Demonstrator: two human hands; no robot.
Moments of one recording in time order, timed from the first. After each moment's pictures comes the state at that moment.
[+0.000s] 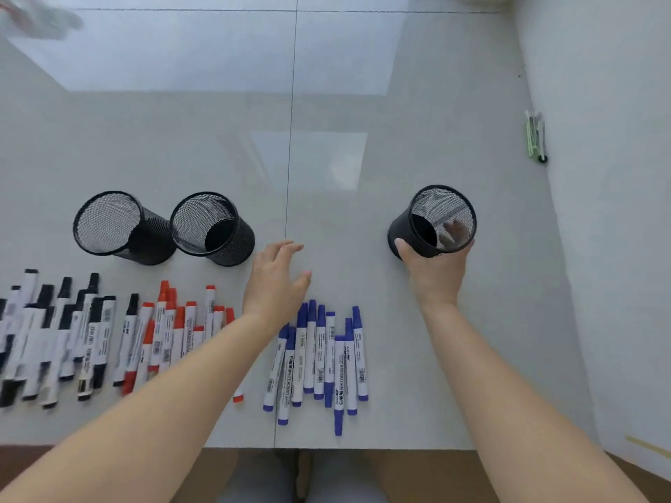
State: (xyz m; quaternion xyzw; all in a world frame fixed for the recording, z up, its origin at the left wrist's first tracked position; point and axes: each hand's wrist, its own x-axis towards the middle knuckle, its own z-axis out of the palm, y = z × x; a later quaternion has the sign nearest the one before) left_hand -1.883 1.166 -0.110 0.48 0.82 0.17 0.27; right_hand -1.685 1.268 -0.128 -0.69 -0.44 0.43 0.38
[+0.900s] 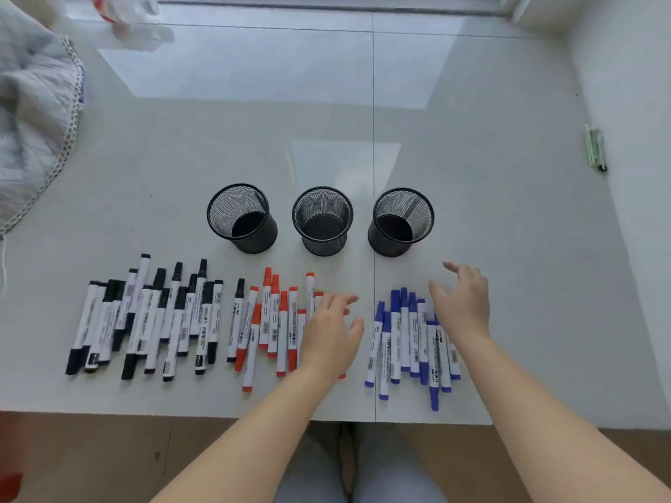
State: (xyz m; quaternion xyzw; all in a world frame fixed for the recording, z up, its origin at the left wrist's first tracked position) left_hand -1.924 1.052 -0.096 0.45 0.78 0.22 0.37; right_hand -1.754 1.168 -0.112 -0.69 -0.64 0.30 0.13
